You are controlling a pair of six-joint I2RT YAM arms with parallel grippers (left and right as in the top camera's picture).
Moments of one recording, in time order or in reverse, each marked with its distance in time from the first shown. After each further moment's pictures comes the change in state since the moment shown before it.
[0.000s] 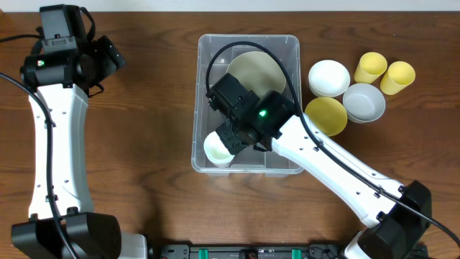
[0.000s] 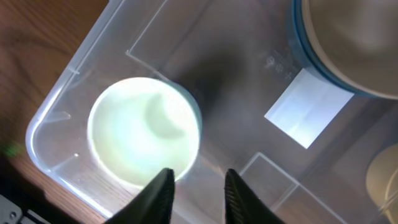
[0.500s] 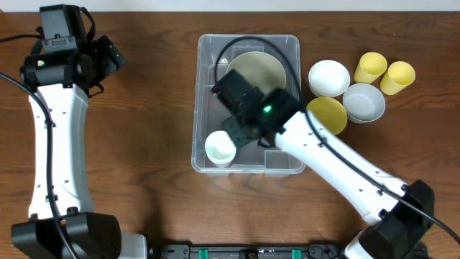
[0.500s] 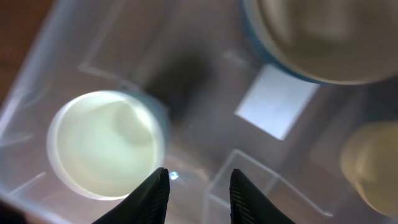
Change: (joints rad) left arm 0.000 0.000 0.000 0.000 0.000 0.000; right arm -0.067 -0.010 0.000 -0.011 0.080 0.061
